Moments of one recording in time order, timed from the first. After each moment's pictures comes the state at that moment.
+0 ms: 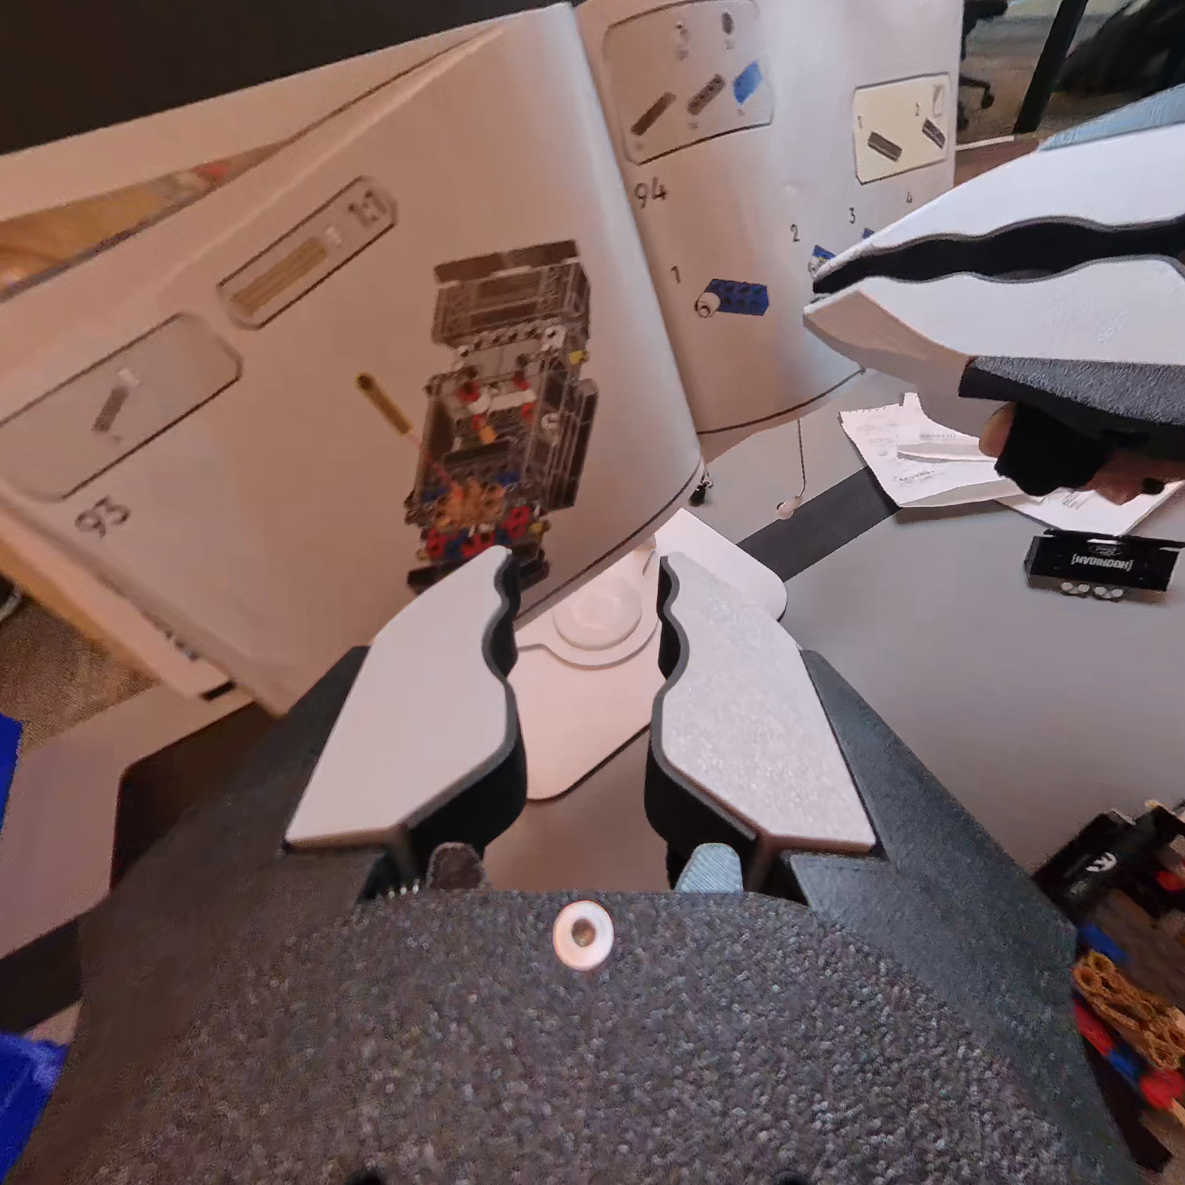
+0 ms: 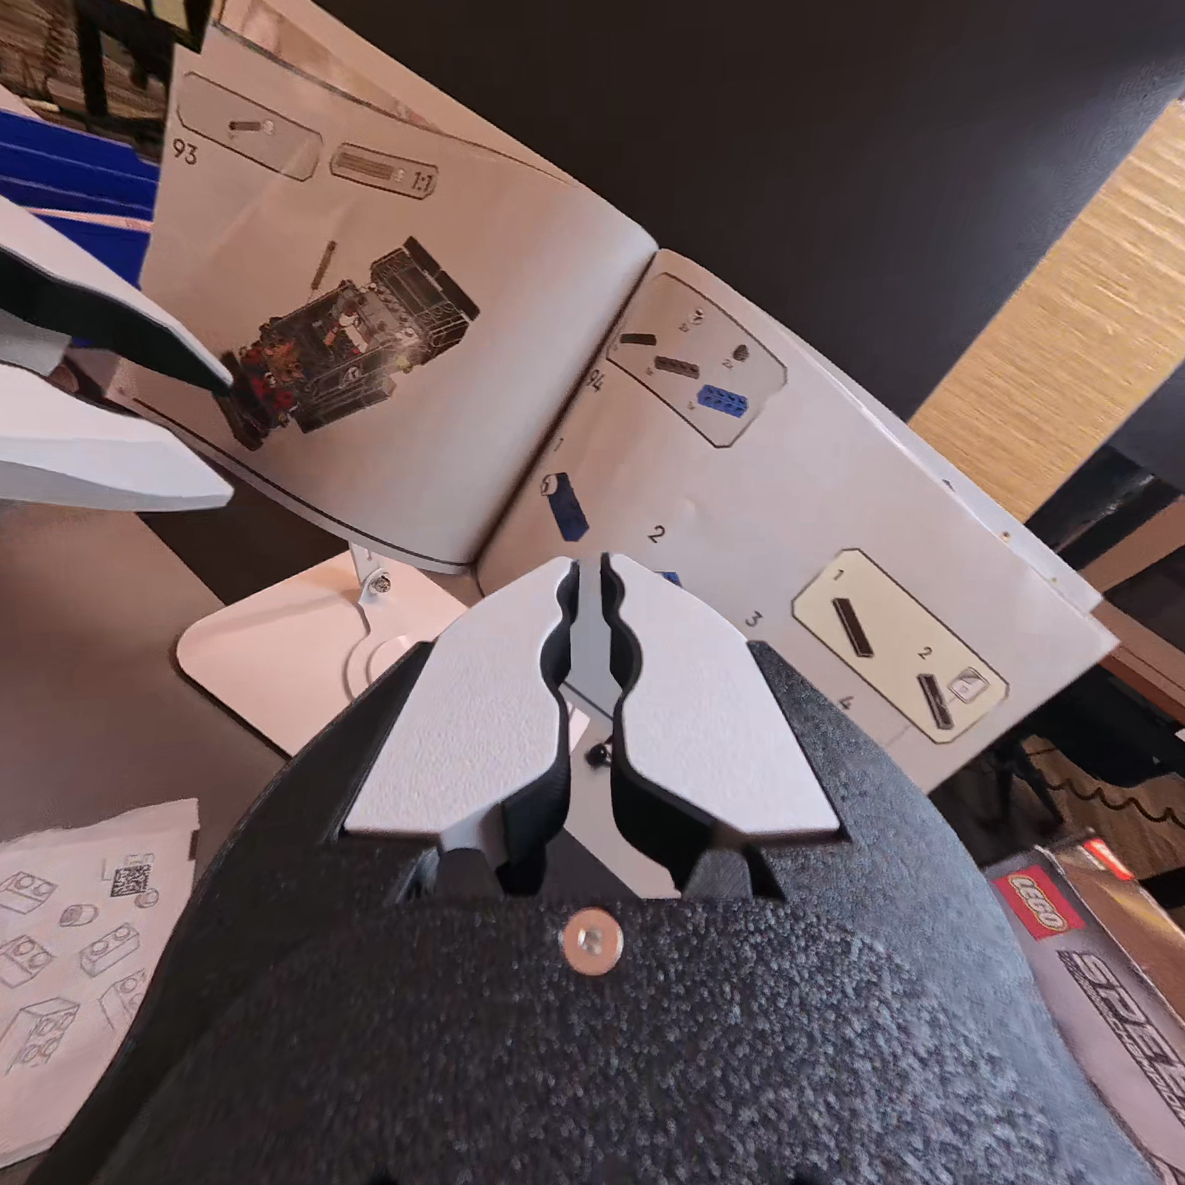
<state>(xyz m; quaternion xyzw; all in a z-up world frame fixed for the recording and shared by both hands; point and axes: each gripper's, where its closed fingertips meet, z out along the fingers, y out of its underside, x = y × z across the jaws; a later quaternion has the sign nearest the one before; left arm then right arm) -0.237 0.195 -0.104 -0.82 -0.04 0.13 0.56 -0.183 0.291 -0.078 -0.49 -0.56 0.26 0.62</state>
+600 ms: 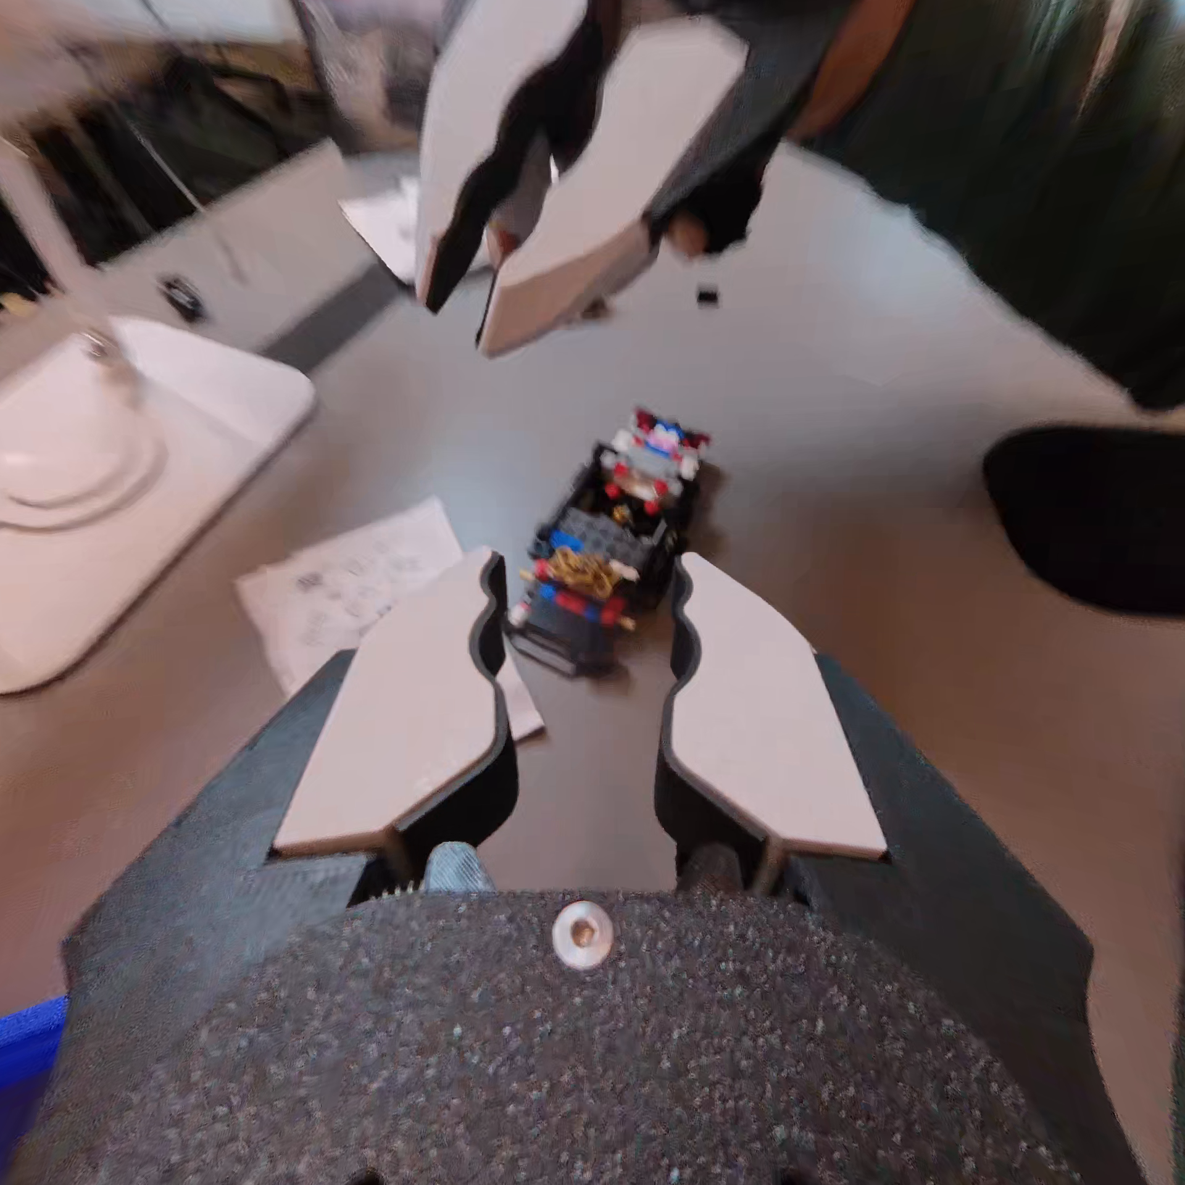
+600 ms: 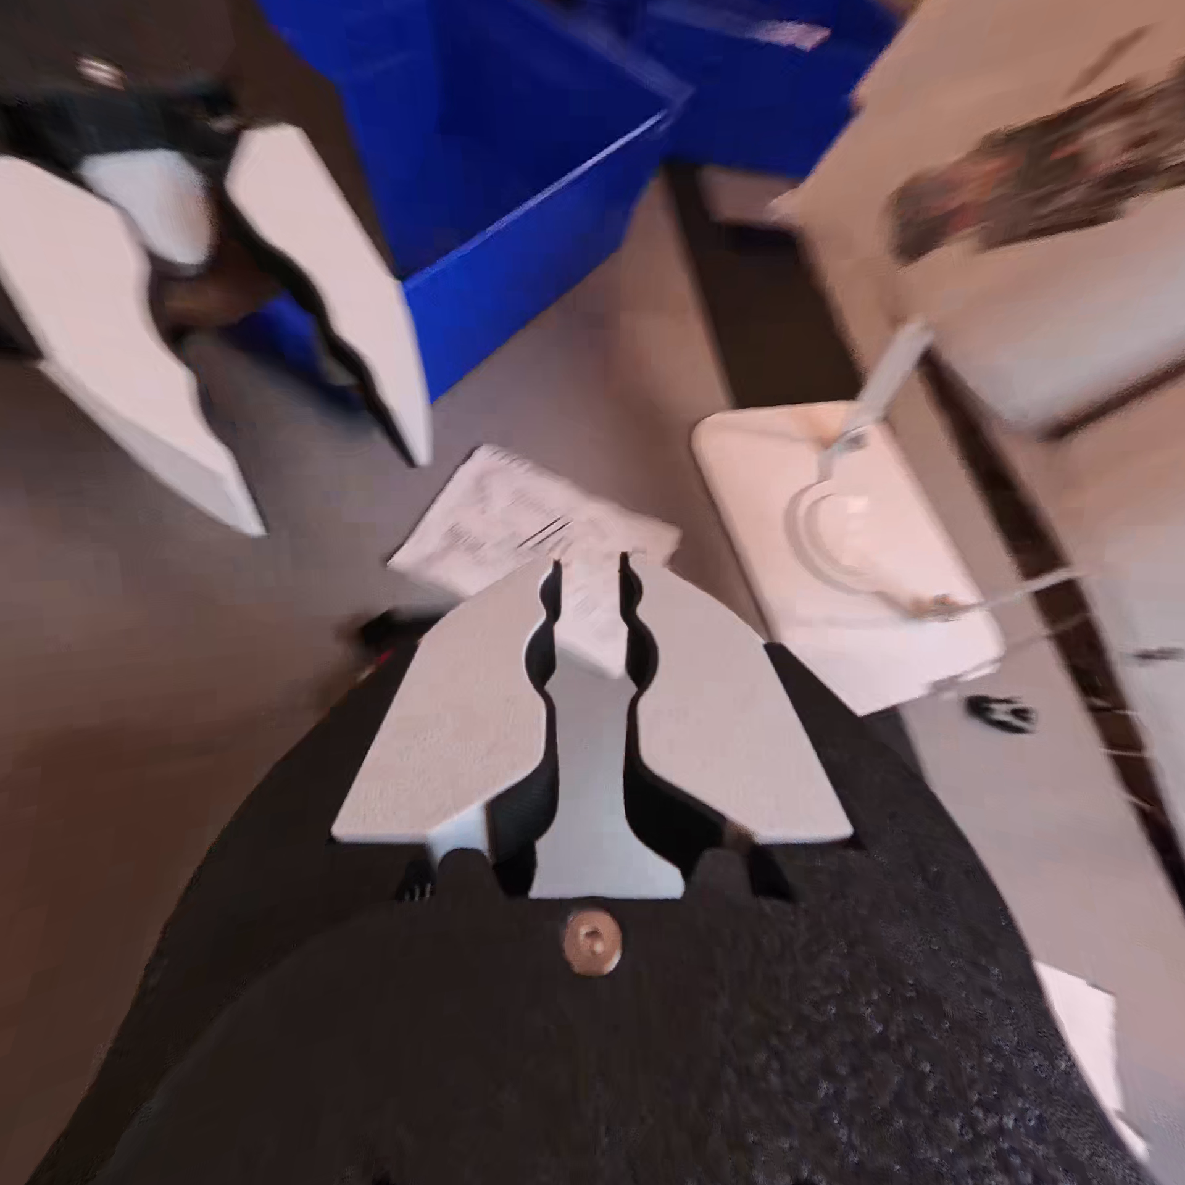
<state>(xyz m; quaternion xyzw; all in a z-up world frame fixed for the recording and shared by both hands) -0.058 0.087 -0.178 -0.86 0.14 -0.11 0.48 -0.083 0.158 -0.151 -0.38 -0.80 0.35 0.29</state>
